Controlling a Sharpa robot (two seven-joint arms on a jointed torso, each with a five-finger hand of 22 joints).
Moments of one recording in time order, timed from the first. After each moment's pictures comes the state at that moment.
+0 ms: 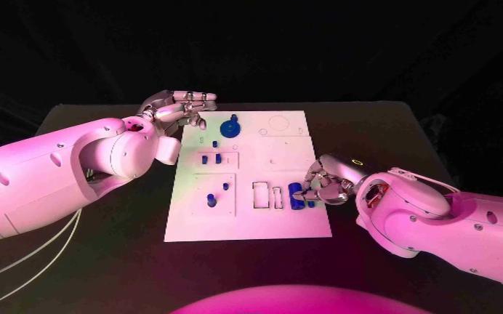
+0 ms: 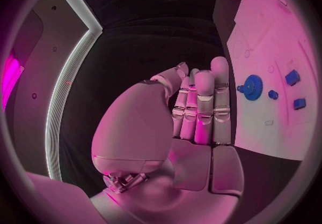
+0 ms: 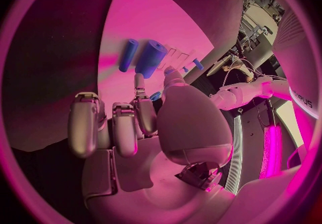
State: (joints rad) left arm 1.20 -0.88 0.01 1.55 -0.05 -0.31 0.17; left_hand 1.42 -0.14 0.43 -0.01 0.05 1.04 0.18 0.08 0.08 1.15 0.10 0.23 0.19 1.26 0.01 1.00 0.67 0.17 1.13 0.09 0.87 0.62; right arm 1.06 -1.07 -0.12 1.94 -1.50 -0.40 -0.53; right_hand 1.21 -0.09 -0.12 0.29 0.34 1.04 0.08 0.31 0.34 1.41 0.00 1.35 1.31 1.46 -0.06 1.54 1.31 0.06 1.46 0.06 1.33 1.31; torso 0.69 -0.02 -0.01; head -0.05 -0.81
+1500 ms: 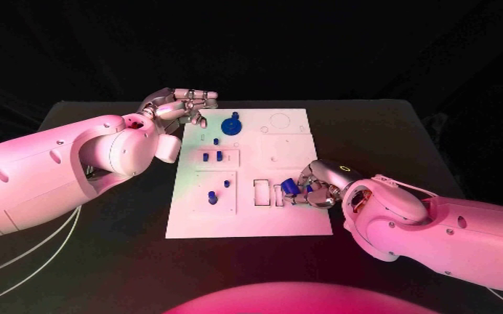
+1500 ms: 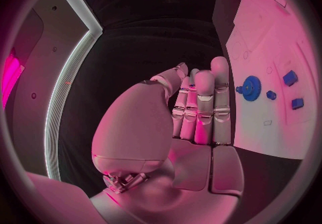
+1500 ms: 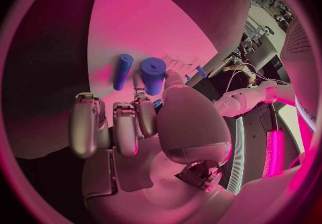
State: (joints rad) left arm 1.20 -0.89 0.01 1.56 -0.05 -0.30 0.16; left_hand 1.41 -0.14 0.43 0.00 0.05 1.04 0.18 0.08 0.08 1.15 0.10 0.23 0.19 1.26 0.01 1.00 0.68 0.17 1.13 0.09 0.86 0.62; right arm 1.01 -0.98 -0.12 1.89 -1.54 -0.43 -0.58; right_hand 1.25 -0.04 -0.13 0.28 0.42 1.04 0.07 0.33 0.37 1.43 0.00 1.37 1.31 1.47 -0.06 1.54 1.31 0.06 1.47 0.05 1.34 1.31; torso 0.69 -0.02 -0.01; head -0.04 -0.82
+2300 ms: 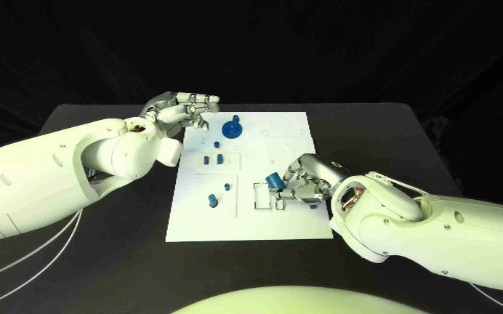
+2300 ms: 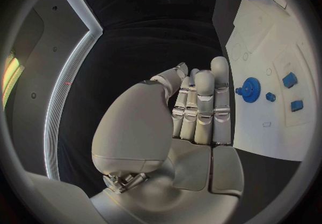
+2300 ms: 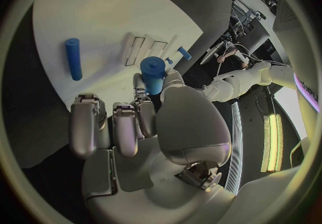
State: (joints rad) left arm 1.20 -0.88 0.01 1.56 -0.05 -0.30 0.15; left_hand 1.41 -0.14 0.43 0.00 0.05 1.04 0.18 0.08 0.08 1.15 0.10 0.23 0.19 1.26 0.01 1.00 0.68 0.17 1.13 0.09 0.86 0.62; right arm 1.05 -0.93 -0.11 1.94 -1.42 -0.50 -0.58; right_hand 1.24 -0.01 -0.15 0.29 0.45 1.04 0.07 0.35 0.41 1.44 -0.01 1.37 1.31 1.46 -0.06 1.55 1.31 0.06 1.46 0.05 1.34 1.31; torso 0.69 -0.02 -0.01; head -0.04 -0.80
